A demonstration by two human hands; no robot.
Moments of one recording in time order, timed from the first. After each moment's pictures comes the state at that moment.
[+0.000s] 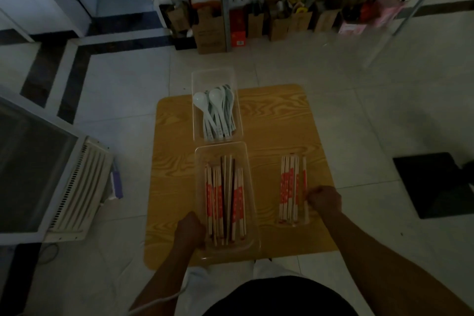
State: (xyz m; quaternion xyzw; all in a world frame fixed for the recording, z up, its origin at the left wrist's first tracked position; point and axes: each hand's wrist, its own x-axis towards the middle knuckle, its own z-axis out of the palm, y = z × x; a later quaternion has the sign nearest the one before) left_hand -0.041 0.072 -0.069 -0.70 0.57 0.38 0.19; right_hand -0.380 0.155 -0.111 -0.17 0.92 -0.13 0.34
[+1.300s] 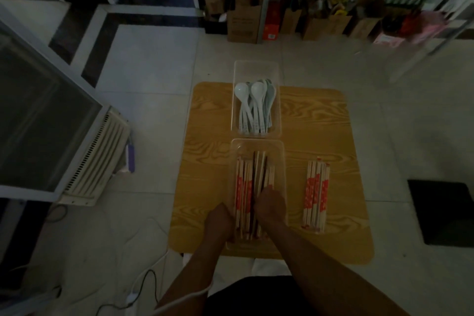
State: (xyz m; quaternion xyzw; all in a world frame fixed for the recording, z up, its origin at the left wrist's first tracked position) left_hand -0.025 0.076 -0.067 -0.68 0.55 0.46 0.14; right_hand -0.160 0.081 -0.080 -0.41 0.86 -0.02 0.31
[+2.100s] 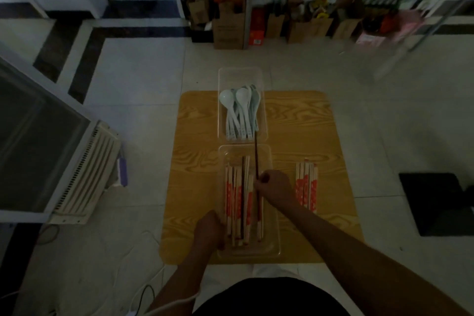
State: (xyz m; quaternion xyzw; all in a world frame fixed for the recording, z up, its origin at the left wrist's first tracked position) left_hand -0.023 0.072 -0.072 -0.68 0.54 0.48 0.14; right_hand -0.227 0.056 -0.044 -0.44 0.79 -0.18 0.39
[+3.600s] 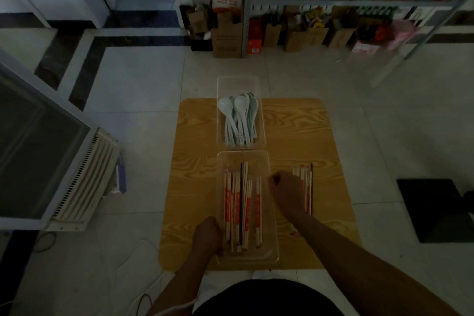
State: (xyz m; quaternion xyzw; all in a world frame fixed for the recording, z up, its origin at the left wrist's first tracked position) left_hand -0.023 0.074 -0.075 -0.69 0.52 0.49 0.10; right_hand -0.249 0.063 -0.058 -0.42 0.85 -0.21 0.25
